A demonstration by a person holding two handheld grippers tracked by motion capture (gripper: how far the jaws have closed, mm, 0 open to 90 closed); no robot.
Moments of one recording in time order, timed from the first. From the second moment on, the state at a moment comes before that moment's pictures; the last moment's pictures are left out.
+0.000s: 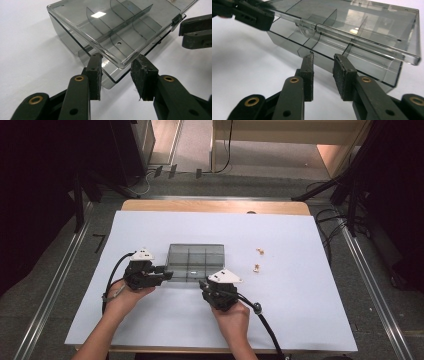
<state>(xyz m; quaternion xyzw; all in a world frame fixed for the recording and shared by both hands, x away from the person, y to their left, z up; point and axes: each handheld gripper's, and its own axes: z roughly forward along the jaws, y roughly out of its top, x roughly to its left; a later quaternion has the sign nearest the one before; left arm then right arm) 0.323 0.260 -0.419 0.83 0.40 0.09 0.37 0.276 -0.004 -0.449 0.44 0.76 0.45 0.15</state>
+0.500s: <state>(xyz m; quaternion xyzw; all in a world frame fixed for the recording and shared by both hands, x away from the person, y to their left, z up) 0.324 0.261 -0.417 0.83 0.41 0.09 0.37 0.283 -0.041 -0.445 0.43 0.78 0.43 0.14</state>
